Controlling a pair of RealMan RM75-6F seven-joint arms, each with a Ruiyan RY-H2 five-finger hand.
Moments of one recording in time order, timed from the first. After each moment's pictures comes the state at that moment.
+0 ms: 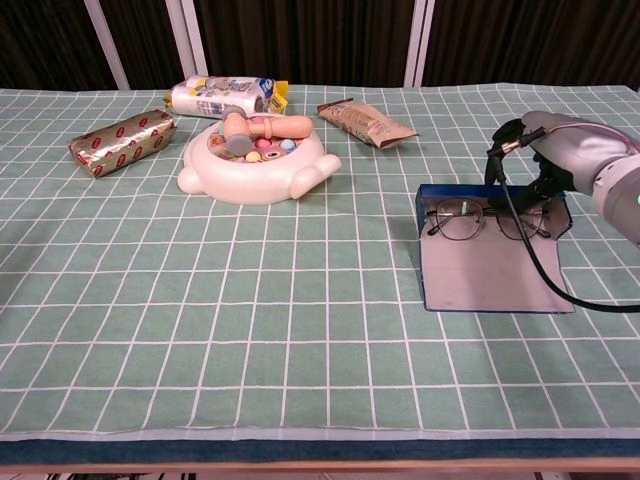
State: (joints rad) left arm -0.13 -1.05 -0.05 -1.73 1.33 1.32 -0.01; right arm 0.67 -1.67 0.22 -1.55 -0.83 1.34 -0.52
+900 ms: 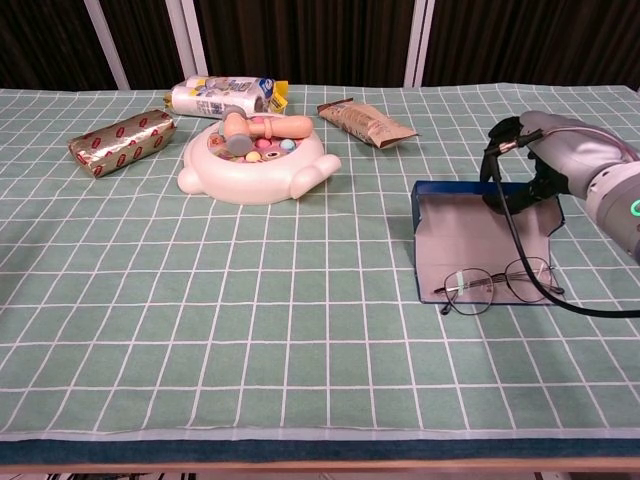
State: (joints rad) left arm -0.13 -1.05 -0.05 -1.73 1.33 1.32 -0.01; right arm 0.63 -1.72 0.24 -1.47 -0.92 1.31 -0.46
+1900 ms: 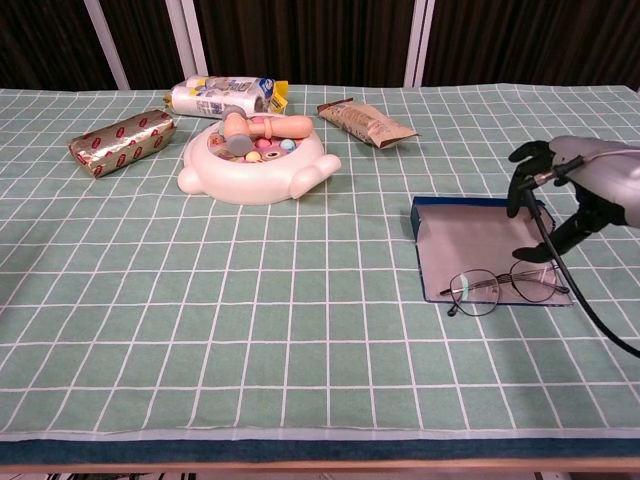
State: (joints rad) left arm -0.12 -1.06 -0.04 -1.73 1.35 1.34 0.01; right arm 0.52 -1.57 0.14 -1.75 -0.96 1.35 -0.57
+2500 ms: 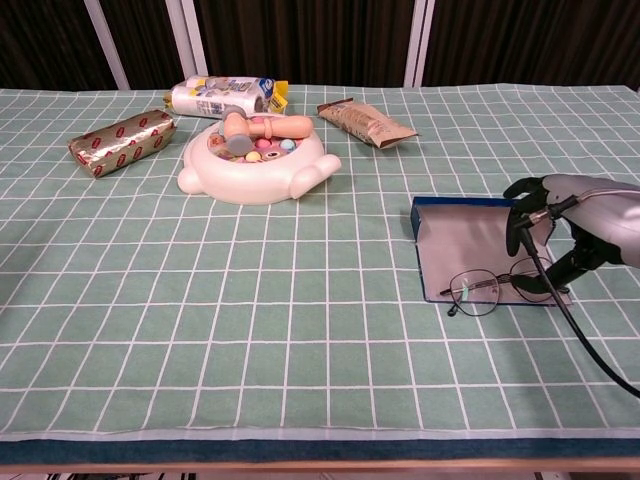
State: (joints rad) left arm -0.12 -1.06 -0.04 -1.73 1.34 1.34 0.01; right arm 0.50 -1.60 0.11 -1.72 -0.97 1.32 -0.58
